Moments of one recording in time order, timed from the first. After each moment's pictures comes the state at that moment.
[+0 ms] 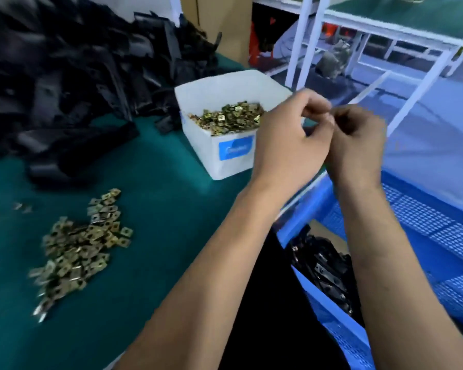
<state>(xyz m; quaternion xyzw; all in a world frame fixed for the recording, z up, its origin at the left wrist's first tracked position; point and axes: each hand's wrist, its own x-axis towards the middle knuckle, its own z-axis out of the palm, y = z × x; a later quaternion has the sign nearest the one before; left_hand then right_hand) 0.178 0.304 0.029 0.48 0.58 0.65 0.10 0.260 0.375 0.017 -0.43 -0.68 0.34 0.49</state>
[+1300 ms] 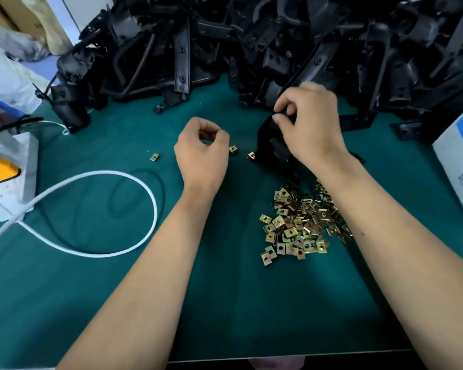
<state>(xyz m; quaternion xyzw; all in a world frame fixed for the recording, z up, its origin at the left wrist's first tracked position) -0.080 -0.021 -0.041 0.00 0.79 0.60 -0.14 -0.069 0.162 -0.014 0.00 -0.92 0.25 0.29</state>
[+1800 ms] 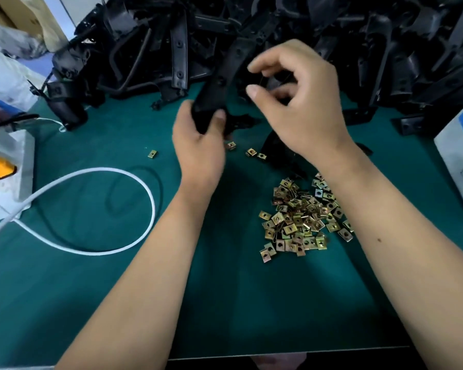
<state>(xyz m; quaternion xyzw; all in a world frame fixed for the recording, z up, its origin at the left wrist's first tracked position) -0.086 -0.018 -0.037 0.05 0.70 0.69 -0.17 -0.046 0.132 0.024 0.12 -0.84 0.41 0.34</state>
